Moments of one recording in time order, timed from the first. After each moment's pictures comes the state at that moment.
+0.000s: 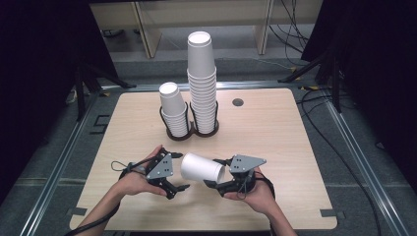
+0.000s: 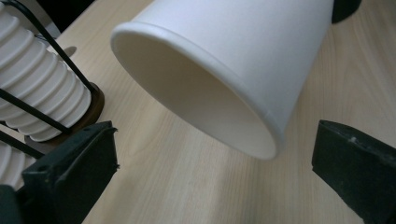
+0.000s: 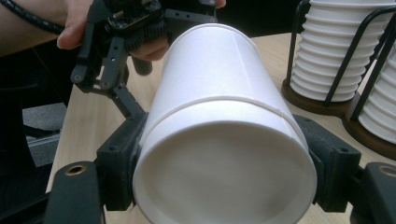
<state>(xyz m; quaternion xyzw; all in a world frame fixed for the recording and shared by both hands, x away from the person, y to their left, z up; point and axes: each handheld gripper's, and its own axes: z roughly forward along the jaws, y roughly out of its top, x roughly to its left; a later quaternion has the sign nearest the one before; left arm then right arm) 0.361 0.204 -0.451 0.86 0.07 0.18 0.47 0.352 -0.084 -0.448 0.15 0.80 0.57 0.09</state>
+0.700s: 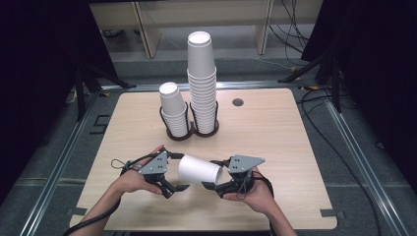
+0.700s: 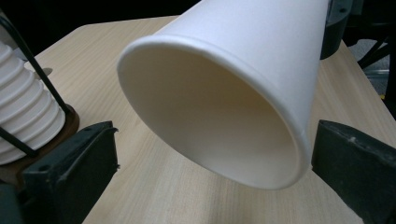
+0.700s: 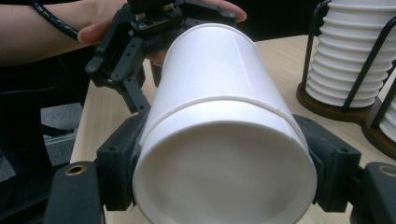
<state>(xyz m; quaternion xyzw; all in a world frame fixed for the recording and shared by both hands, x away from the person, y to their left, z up) 0.373 0.212 -0.455 0.84 0.05 0.12 0.53 0.352 -0.081 -0.447 0.13 0.80 0.58 0.08</state>
